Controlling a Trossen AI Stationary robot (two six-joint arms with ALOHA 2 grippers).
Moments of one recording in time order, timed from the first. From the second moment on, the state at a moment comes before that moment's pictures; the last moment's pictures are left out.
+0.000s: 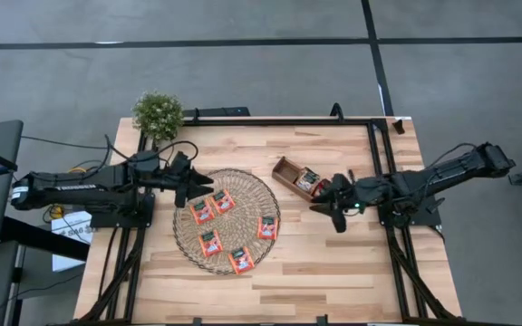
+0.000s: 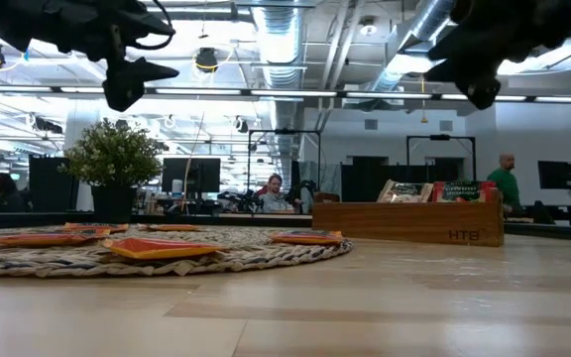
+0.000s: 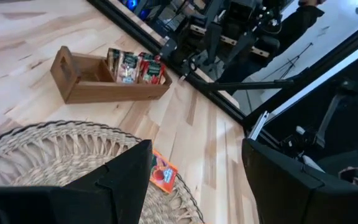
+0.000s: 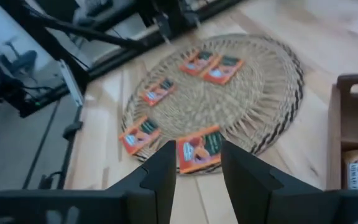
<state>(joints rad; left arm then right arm) 0.18 0.65 0.43 0.04 0.20 -0.65 0.25 0.87 0.51 -0.07 0.19 0.52</state>
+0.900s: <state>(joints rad) 0.17 1.05 0.50 0.28 0.13 -0.76 0.38 0.21 0.30 -0.07 0.37 0.41</state>
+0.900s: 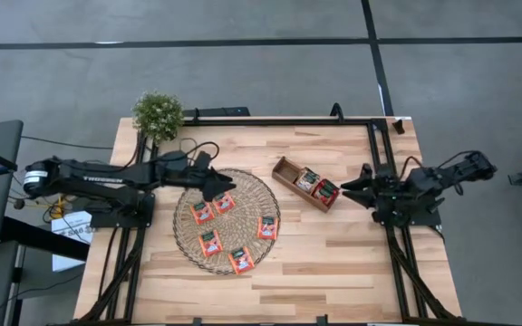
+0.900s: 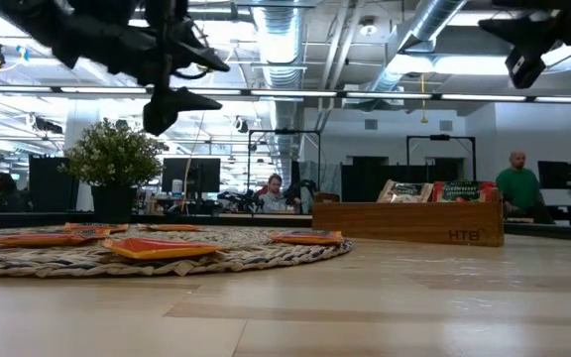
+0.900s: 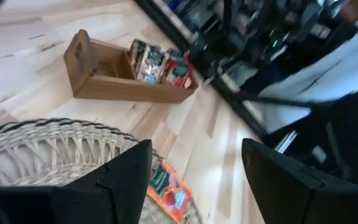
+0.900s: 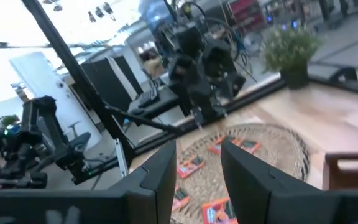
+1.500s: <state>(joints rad) 0.17 1.49 1.02 -0.80 -0.02 -0.59 0.38 0.12 0.30 -0.13 0.37 0.39</state>
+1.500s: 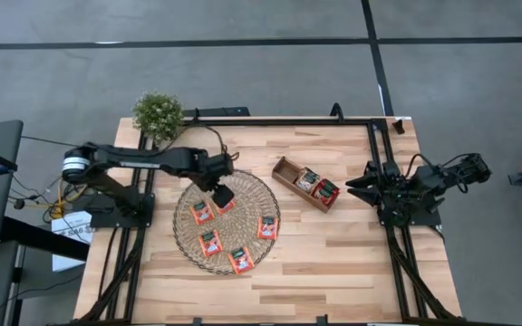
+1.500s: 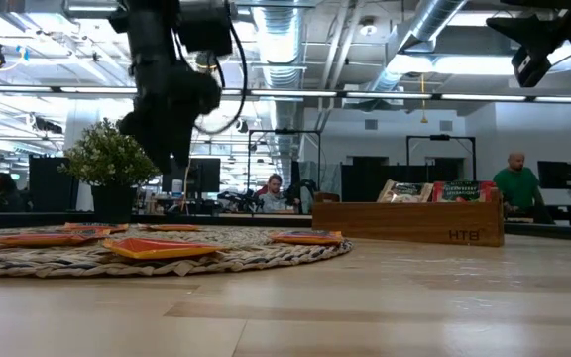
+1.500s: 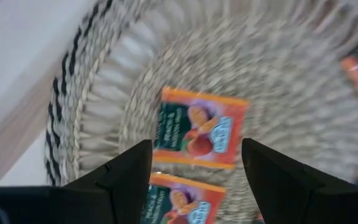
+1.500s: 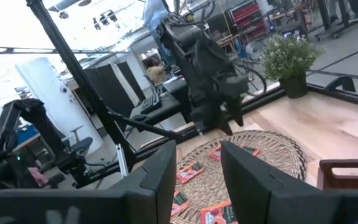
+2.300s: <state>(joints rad) 0.19 1.65 1.02 -0.79 -0.10 -0.53 0.38 0.12 0.30 -0.13 0.37 0.39</state>
